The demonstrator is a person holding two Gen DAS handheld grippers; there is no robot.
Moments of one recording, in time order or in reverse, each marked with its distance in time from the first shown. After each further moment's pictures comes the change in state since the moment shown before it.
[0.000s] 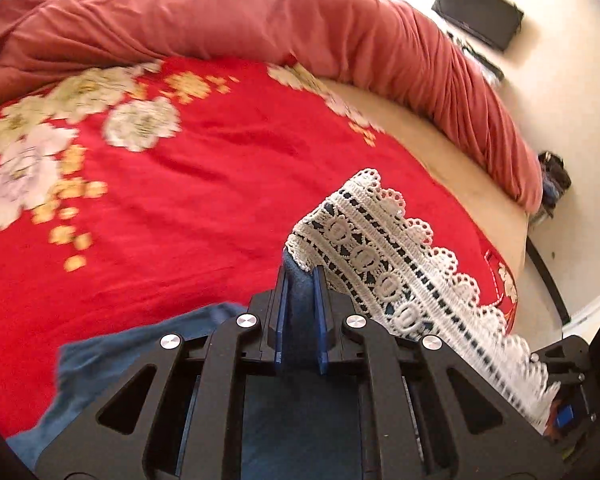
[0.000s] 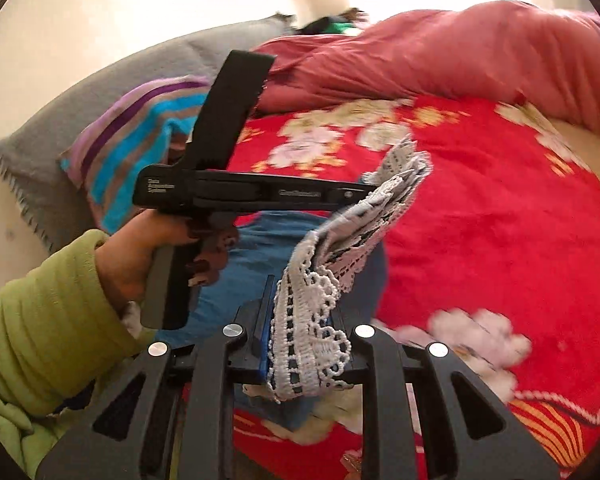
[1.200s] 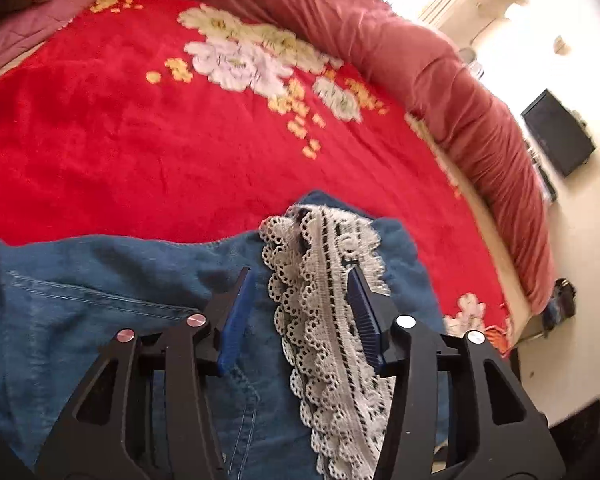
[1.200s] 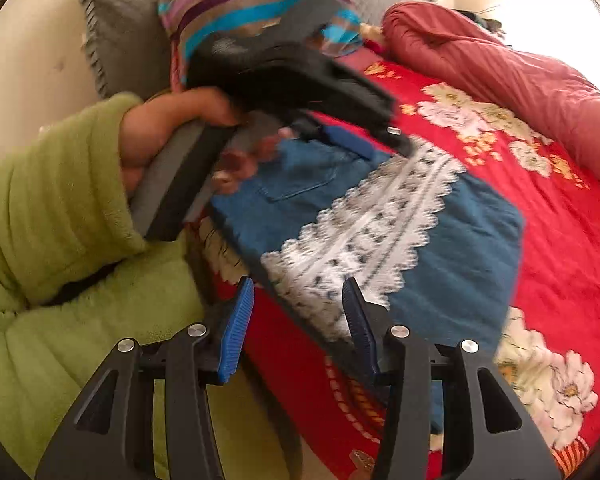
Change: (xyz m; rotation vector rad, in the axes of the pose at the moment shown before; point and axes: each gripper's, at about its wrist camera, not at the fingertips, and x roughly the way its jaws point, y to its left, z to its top) left arm -0.094 0.121 -0.105 -0.446 -0.077 0.111; right arm 0.081 0.129 -0.064 -0.471 0.236 0.045
